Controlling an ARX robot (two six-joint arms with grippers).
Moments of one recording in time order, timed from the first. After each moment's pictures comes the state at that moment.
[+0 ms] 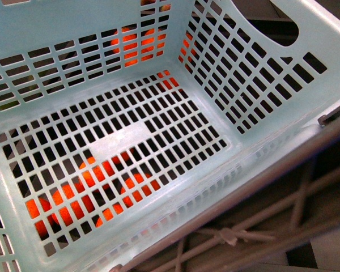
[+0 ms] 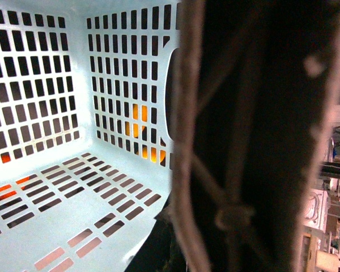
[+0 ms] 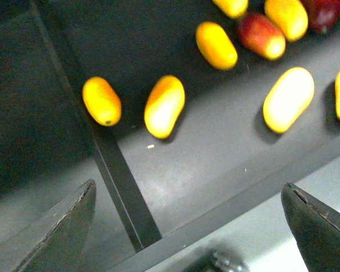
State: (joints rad) left arm -0.68 1.32 1.10 -0.34 0.00 -1.19; right arm 0.05 0.47 0.20 -0.35 0.30 0.39
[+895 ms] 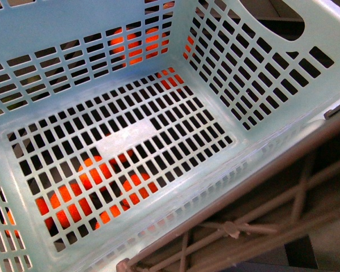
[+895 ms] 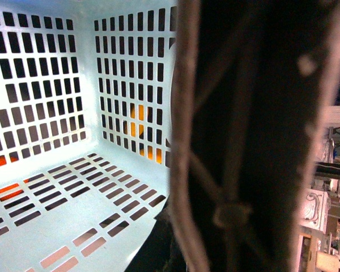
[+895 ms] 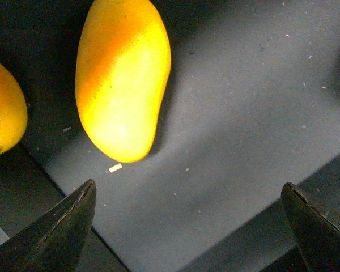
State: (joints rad) left arm -0.68 1.32 1.10 -0.34 0.00 -1.19; right arm -0.12 2.12 0.72 0.36 0.18 0.46
